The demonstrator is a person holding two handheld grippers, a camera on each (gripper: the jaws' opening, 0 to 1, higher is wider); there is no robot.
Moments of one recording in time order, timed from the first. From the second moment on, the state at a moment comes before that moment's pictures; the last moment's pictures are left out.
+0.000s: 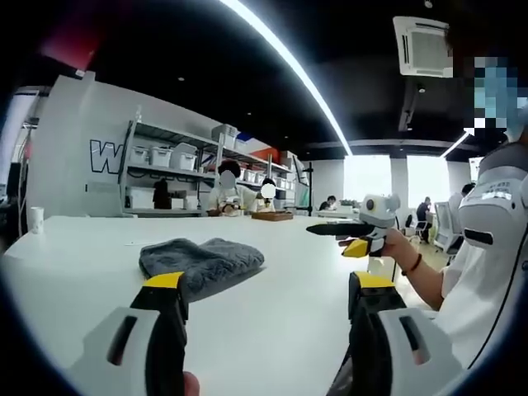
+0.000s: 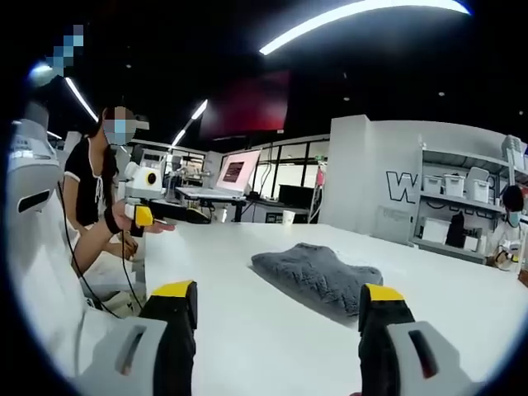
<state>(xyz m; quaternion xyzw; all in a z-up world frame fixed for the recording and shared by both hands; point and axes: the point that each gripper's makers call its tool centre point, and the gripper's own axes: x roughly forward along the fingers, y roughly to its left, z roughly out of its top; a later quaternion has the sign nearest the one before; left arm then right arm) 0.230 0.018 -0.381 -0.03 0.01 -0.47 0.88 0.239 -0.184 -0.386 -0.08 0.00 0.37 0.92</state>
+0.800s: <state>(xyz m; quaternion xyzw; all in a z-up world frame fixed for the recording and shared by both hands) 0.254 0.012 -0.385 -0.03 0.03 -0.49 0.87 0.253 -0.180 -0.378 -0.08 0.00 0.37 0.92</state>
